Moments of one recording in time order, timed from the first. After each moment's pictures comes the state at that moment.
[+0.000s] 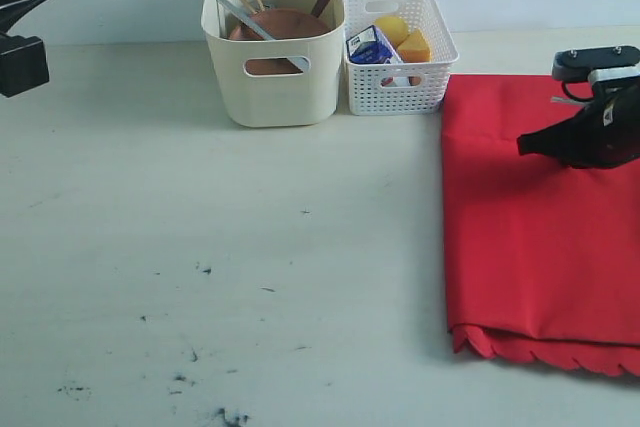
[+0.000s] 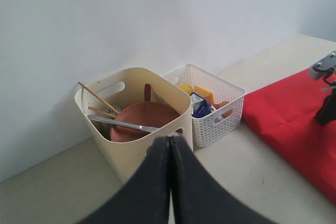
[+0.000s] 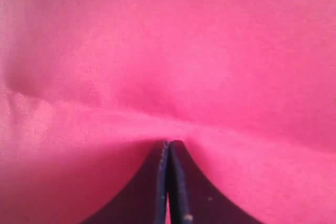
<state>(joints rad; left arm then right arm) -0.57 0.90 -0.64 0.34 0.03 -0.24 -0.03 1.99 -0.97 -0.42 0.10 0.38</state>
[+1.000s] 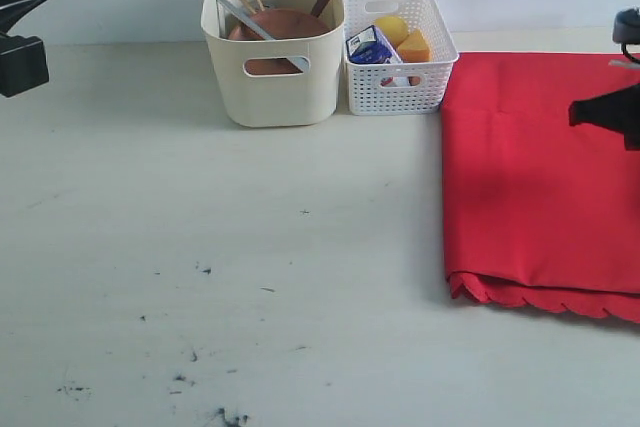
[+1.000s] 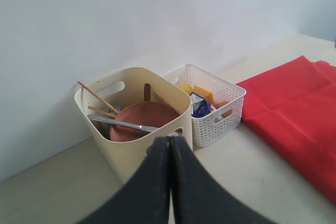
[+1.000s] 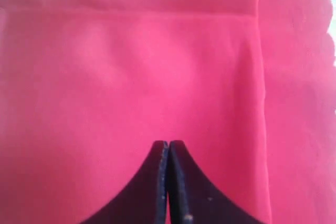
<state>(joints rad) -0.57 0.90 -0.64 0.34 0.03 -0.24 -0.06 1.79 -0.94 -0.49 0.37 0.54</state>
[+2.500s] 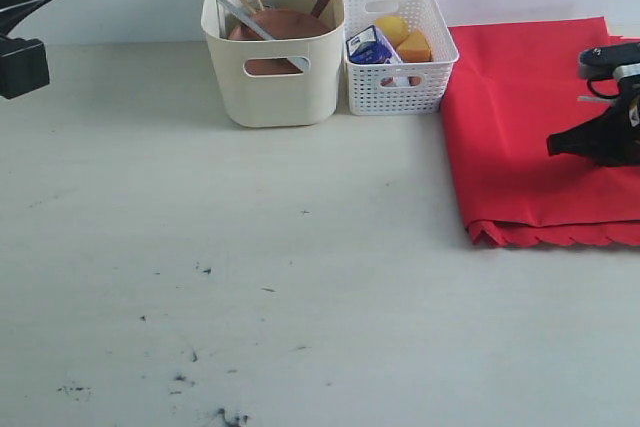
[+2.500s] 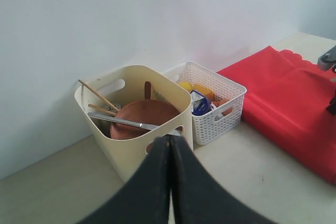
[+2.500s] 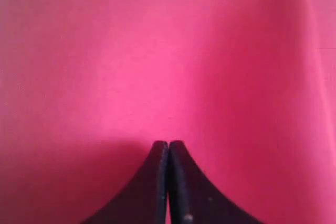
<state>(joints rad) -0.57 0.90 -0.64 0.34 0.03 -0.24 -0.08 1.99 -0.99 -0.68 0.18 0.57</state>
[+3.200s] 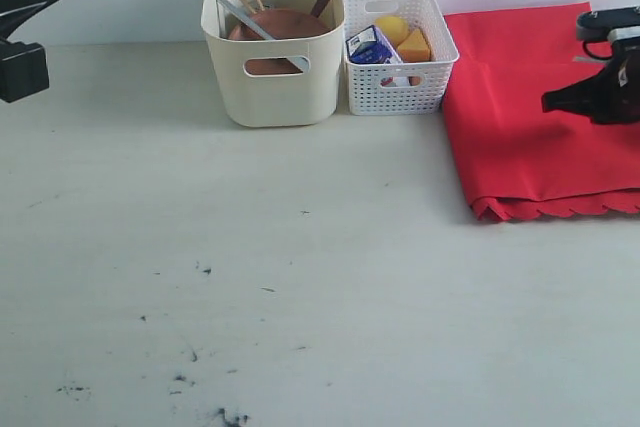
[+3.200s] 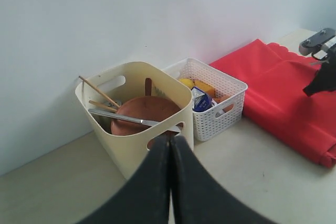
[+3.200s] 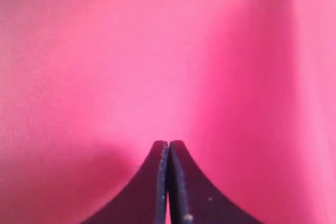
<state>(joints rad) -0.57 0.90 -0.64 0.34 0.05 -0.24 -0.08 2.08 -1.19 -0.64 0.22 0.57</state>
